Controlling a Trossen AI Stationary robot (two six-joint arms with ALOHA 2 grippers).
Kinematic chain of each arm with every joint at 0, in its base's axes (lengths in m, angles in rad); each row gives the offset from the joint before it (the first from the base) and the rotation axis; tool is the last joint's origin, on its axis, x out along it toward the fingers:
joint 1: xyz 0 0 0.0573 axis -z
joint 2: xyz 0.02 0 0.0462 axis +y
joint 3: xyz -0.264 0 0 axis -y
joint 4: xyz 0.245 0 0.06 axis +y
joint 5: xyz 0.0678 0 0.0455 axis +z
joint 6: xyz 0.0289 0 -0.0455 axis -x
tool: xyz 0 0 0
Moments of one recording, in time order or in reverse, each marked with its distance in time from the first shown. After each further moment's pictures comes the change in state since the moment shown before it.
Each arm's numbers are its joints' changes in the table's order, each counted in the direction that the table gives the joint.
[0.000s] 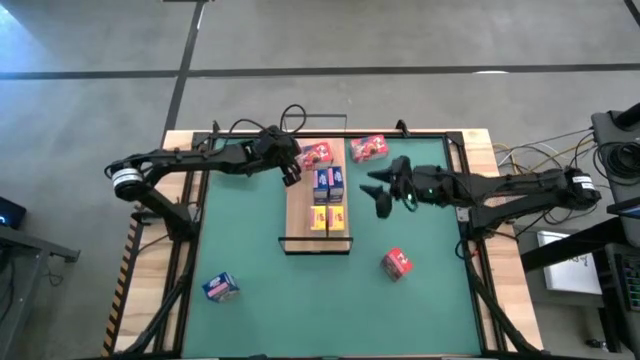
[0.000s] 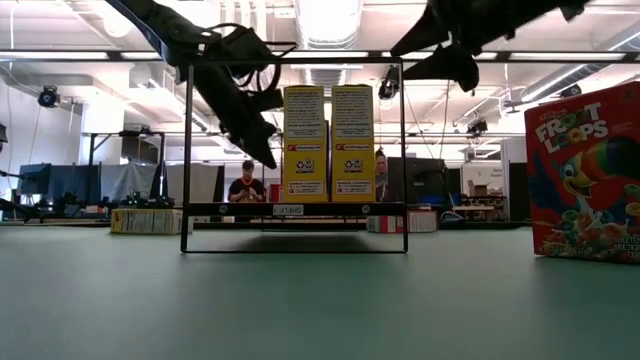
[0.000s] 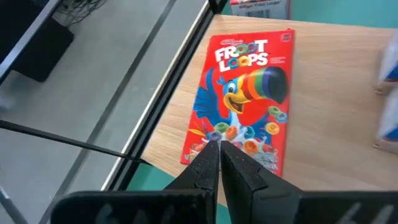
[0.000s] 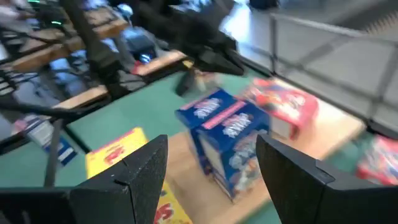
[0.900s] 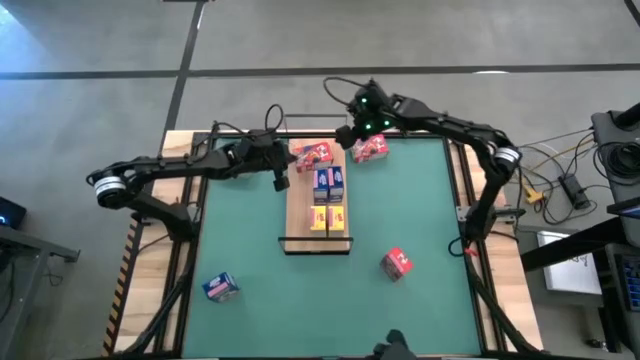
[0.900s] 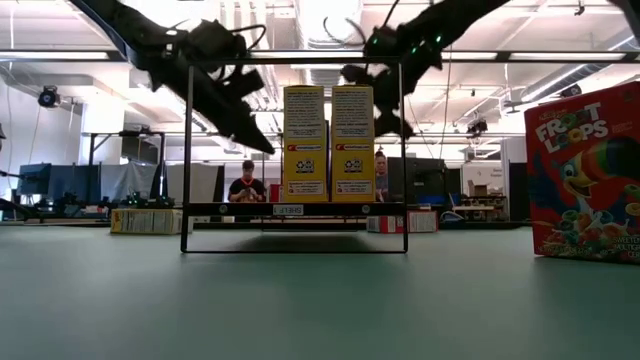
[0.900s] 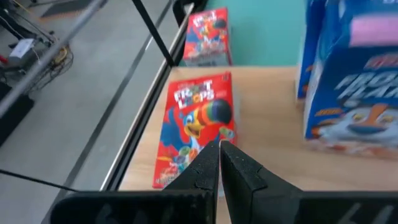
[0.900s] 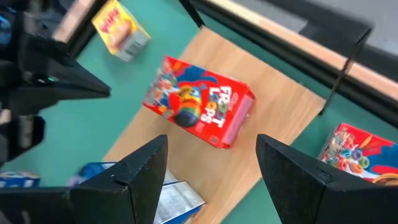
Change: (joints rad) left arm -0.056 -0.157 -0.190 -0.219 -0.280 -0.139; right arm 0.590 0.706 0.783 0.567 0.619 0.000
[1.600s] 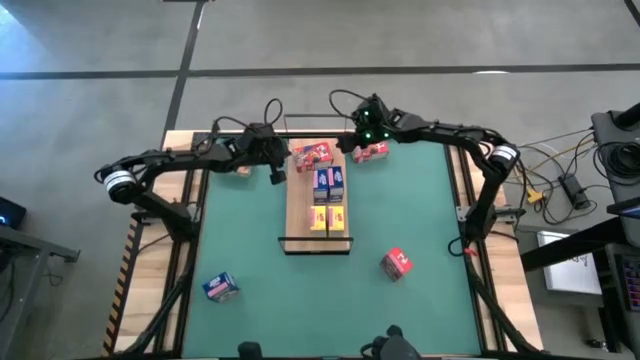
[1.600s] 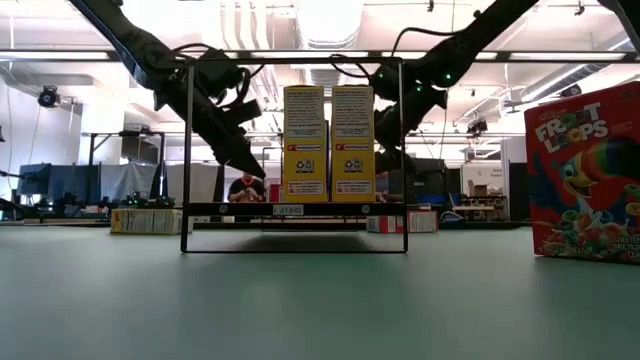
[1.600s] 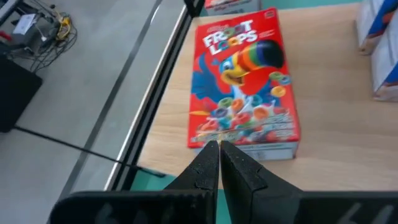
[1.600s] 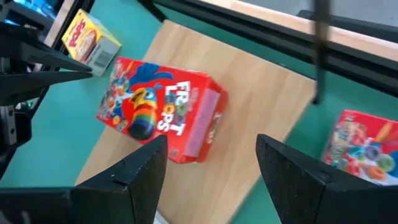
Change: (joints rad) left arm -0.119 0.090 -0.004 -0.006 -0.028 -0.099; right arm 0.033 0.028 -0.251 -0.335 -0.001 -0.126
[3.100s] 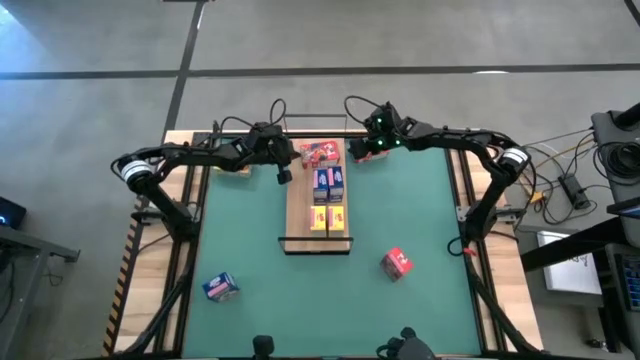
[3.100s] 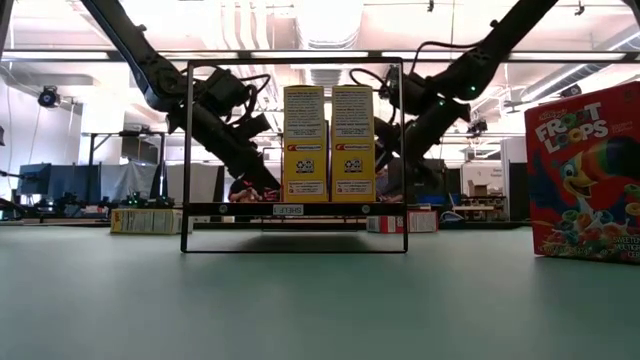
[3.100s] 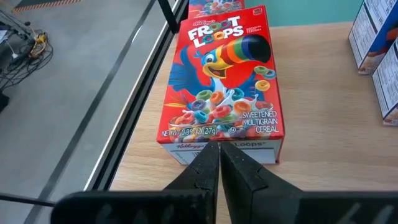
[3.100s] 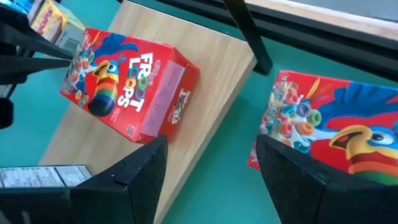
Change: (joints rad) left arm -0.037 0.151 0.003 -0.196 -0.153 0.008; right arm 0.056 -0.077 -0.215 -0.126 0.008 0.043
